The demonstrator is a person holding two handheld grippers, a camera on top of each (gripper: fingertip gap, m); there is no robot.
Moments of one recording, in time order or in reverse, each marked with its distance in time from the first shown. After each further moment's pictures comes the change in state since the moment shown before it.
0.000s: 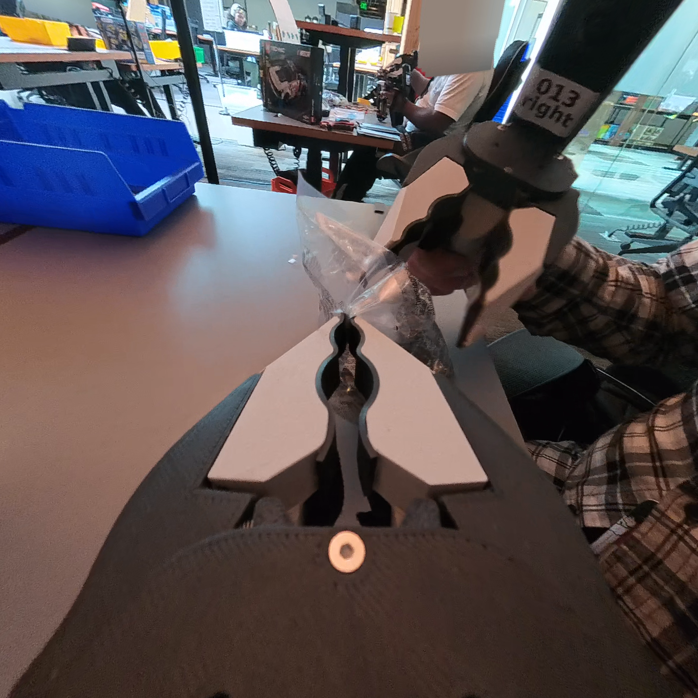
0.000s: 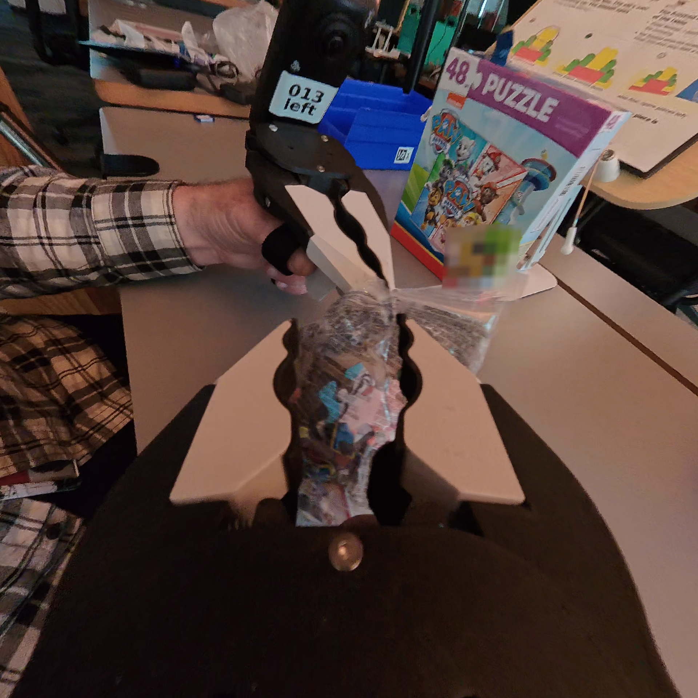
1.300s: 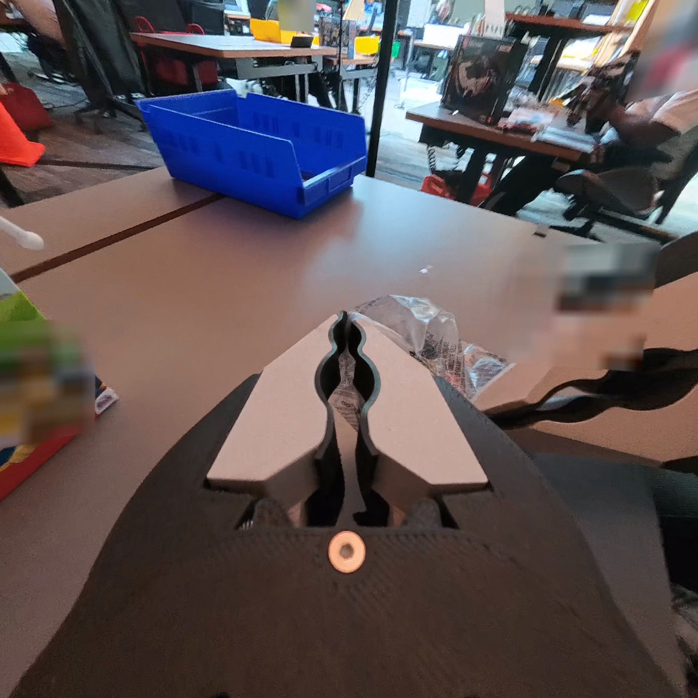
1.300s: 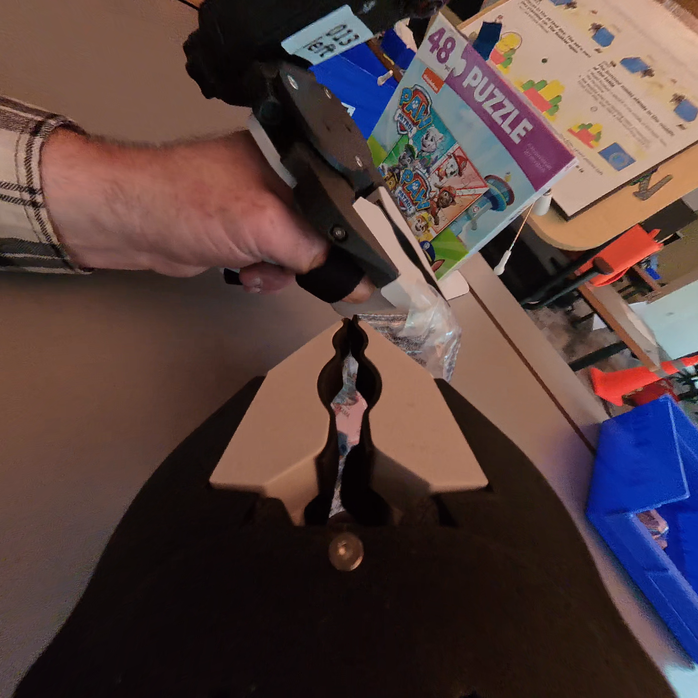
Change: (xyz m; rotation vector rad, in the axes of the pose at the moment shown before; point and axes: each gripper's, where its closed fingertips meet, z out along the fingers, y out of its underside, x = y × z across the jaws) left arm -0.070 -0.004 0.009 -0.013 -0.445 -0.084; right arm 0.014 0.007 0.039 -0.122 0.253 -0.263
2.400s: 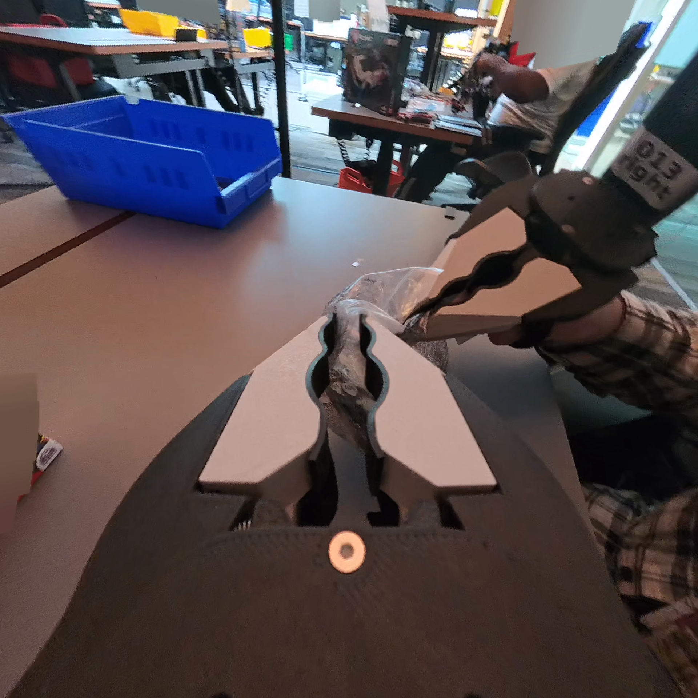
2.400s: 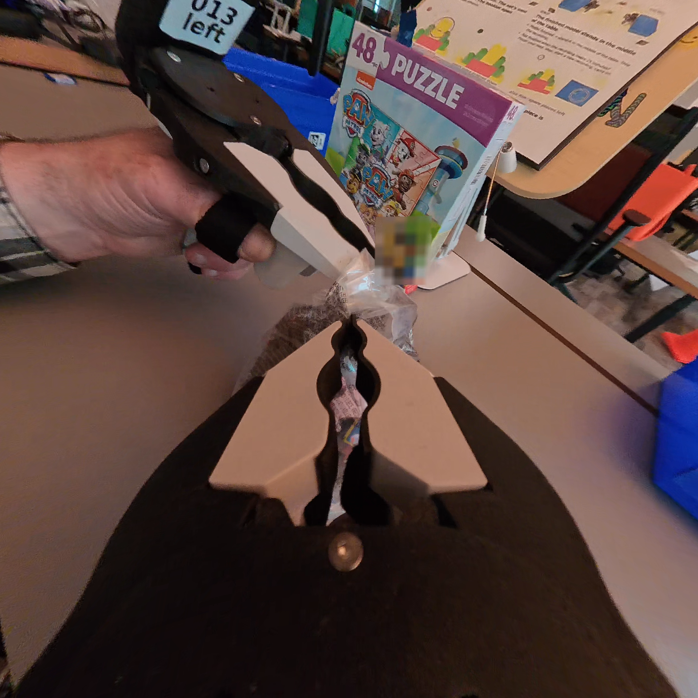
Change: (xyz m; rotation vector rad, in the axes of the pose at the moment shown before) left arm 0.027 -0.007 -0.020 -0.015 0.253 0.060; right arm 0.030 0.012 -0.014 0.084 -0.015 0.241
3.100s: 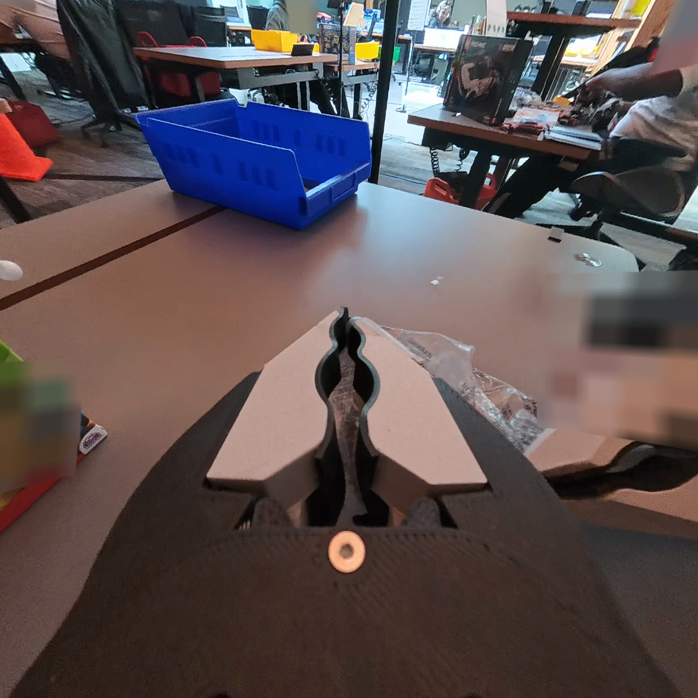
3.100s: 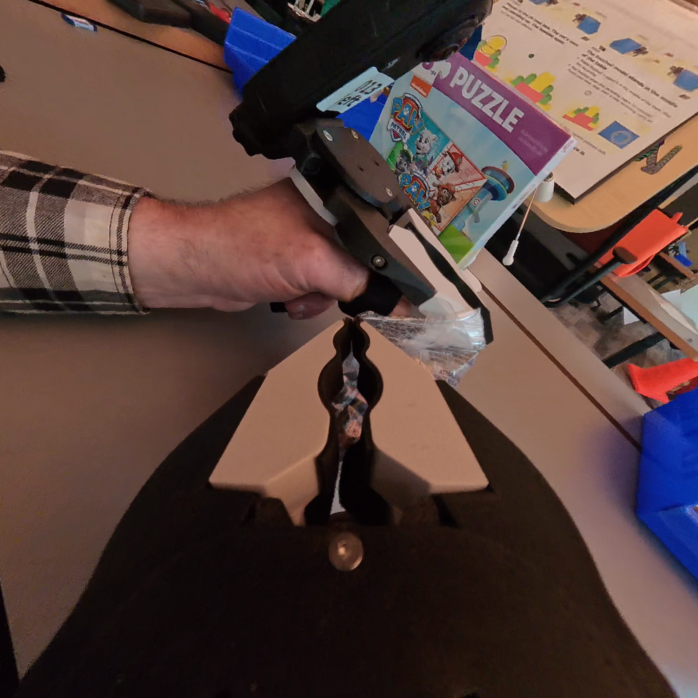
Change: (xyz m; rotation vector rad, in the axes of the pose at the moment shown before) left arm -0.043 0.004 0.036 0.024 -0.255 -0.038; right arm -0.033 0.000 0.010 -0.024 0.005 -0.144
